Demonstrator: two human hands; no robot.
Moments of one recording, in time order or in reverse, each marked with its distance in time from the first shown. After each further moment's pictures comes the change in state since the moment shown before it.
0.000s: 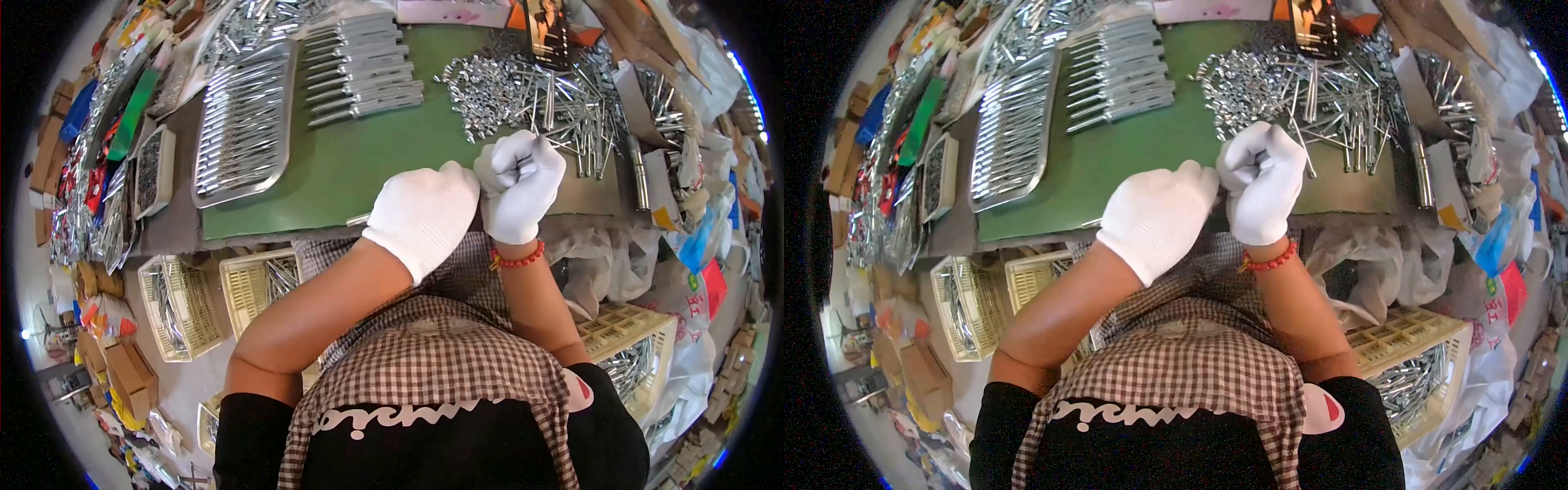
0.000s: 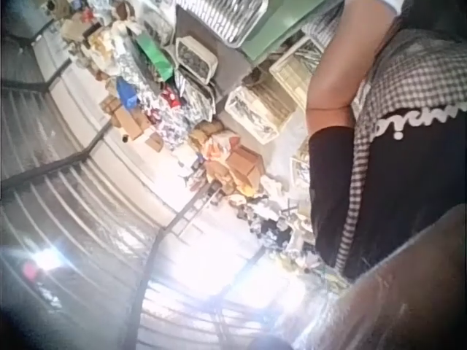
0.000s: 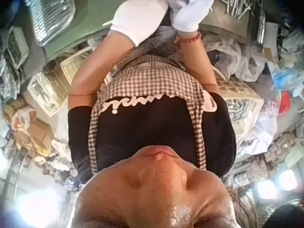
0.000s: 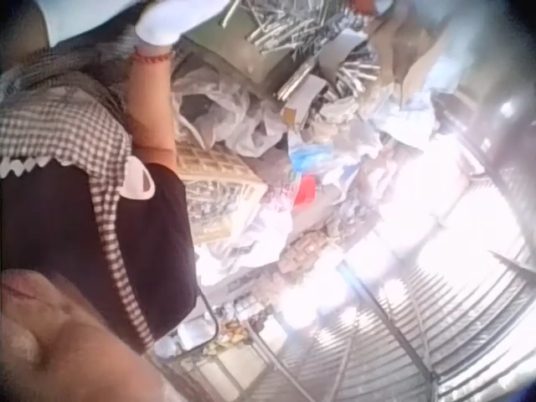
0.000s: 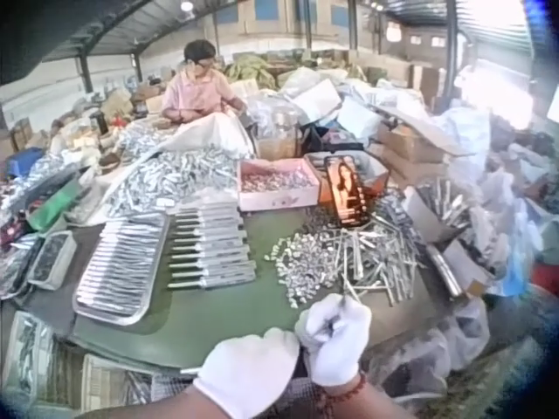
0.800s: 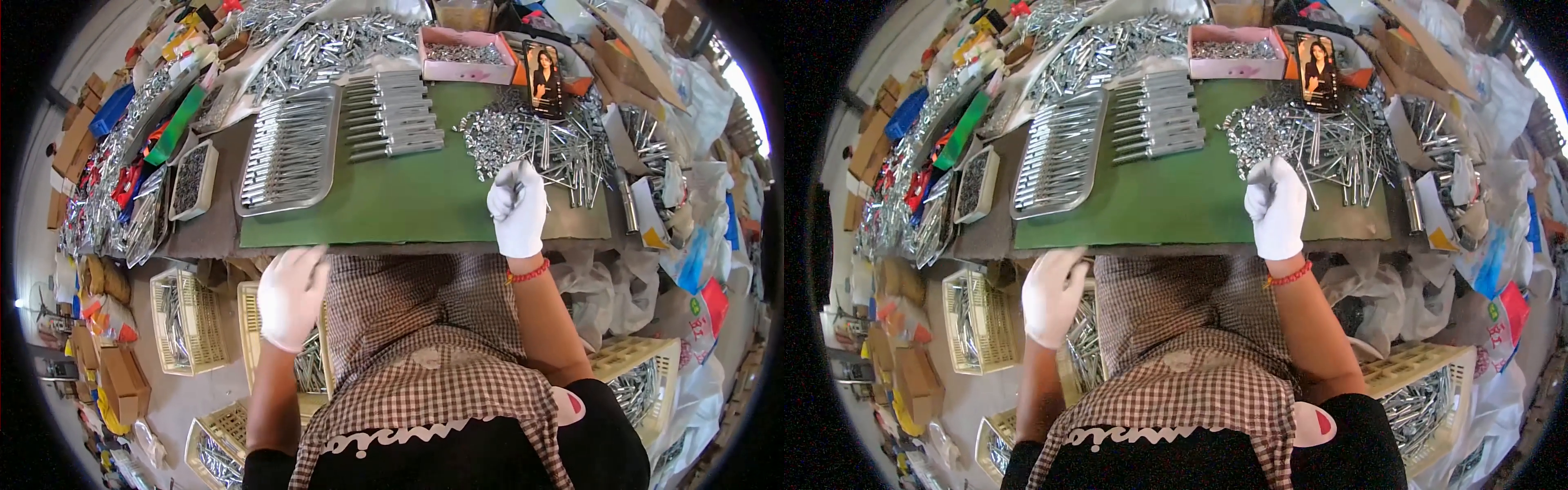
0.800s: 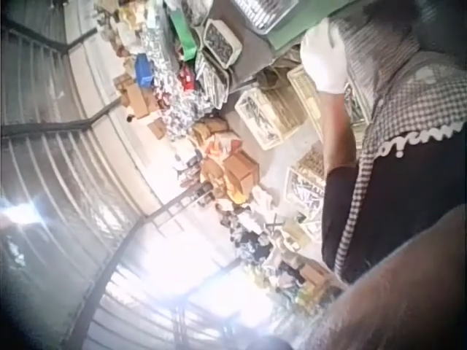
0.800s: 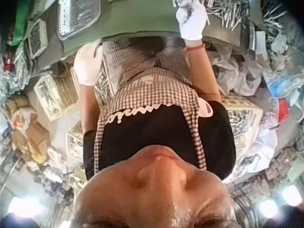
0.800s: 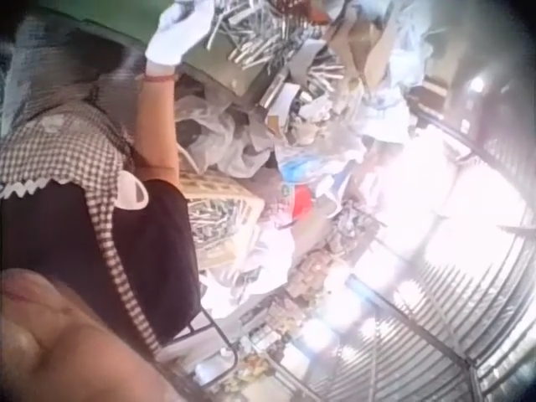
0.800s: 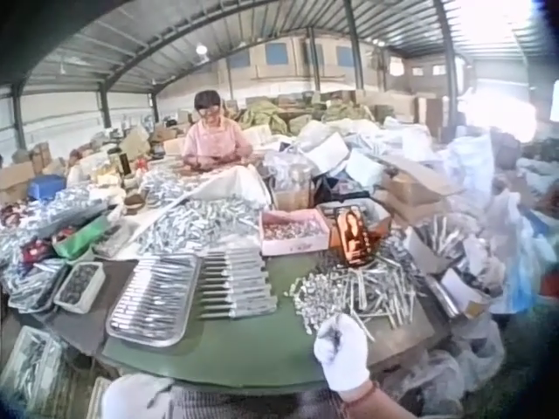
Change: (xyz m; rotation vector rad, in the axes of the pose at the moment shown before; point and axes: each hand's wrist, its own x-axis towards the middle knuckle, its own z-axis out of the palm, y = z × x) left_hand -0.167 -0.077 -0.003 -0.179 0.442 -0.436; right_hand 0.006 -0.001 -0.016 -0.129 0.096 0.111
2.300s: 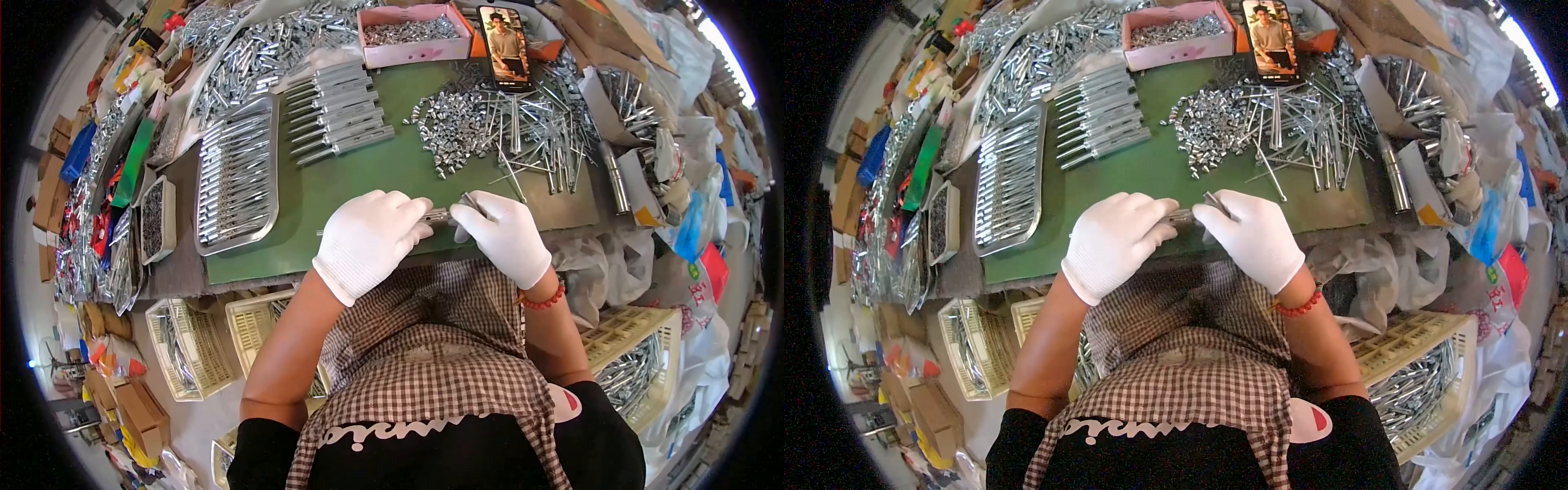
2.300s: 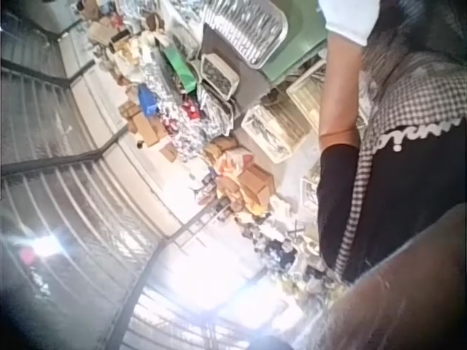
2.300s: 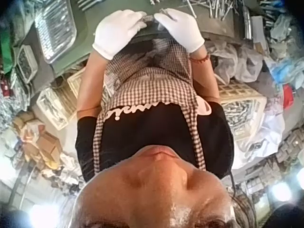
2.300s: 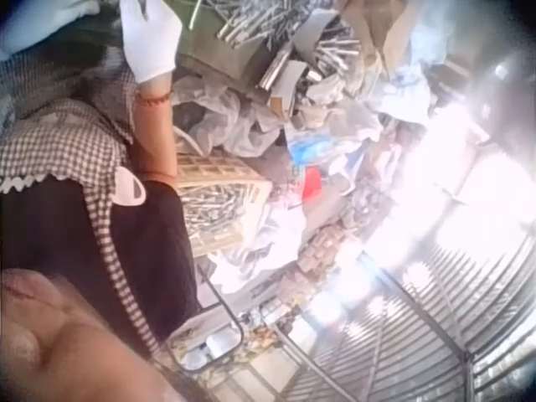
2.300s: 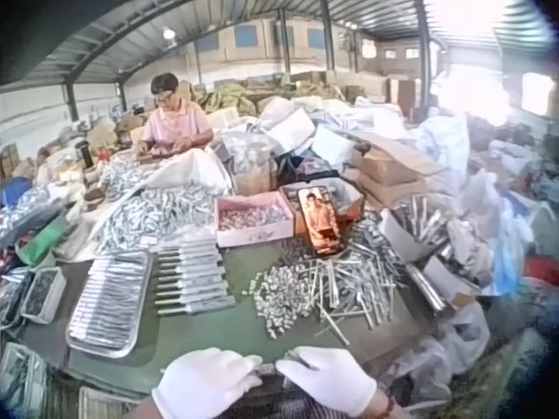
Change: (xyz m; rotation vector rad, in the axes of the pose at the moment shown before) left_hand 0.114 0.084 0.074 -0.132 -0.287 0.566; right_hand -0.029 -0.051 0.004 -1.108 -0.167 0.205
